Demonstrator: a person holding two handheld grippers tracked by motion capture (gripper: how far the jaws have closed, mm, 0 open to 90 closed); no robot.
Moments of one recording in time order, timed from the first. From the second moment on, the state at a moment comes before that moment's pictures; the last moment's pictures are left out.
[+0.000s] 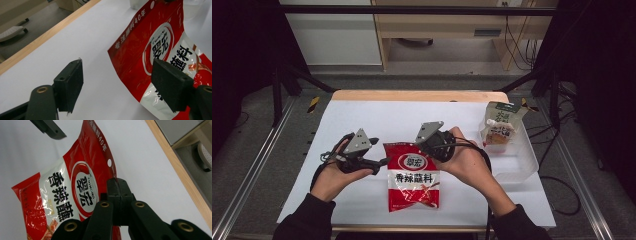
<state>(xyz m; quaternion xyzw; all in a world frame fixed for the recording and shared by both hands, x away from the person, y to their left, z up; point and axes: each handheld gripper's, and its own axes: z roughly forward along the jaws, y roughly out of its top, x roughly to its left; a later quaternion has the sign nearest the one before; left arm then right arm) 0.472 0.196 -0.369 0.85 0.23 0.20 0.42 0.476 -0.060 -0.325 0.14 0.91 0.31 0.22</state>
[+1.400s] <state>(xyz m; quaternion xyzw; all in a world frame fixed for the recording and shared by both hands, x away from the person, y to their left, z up) 0.463 0.167 -0.337 0.89 0.10 0.17 0.41 0.475 -0.086 -0.306 0.10 0.95 0.27 0.16</state>
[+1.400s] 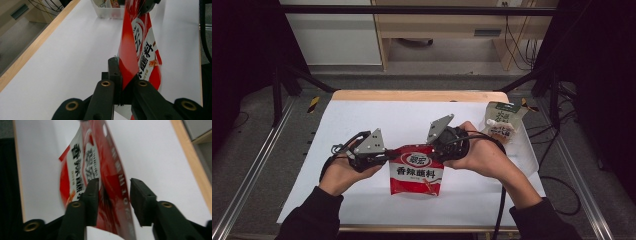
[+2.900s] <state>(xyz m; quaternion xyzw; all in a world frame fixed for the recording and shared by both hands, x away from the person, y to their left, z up) 0.445 0.266 -0.443 0.83 0.34 0.21 0.40 0.510 -0.117 -0.235 0.14 0.92 0.30 0.21</state>
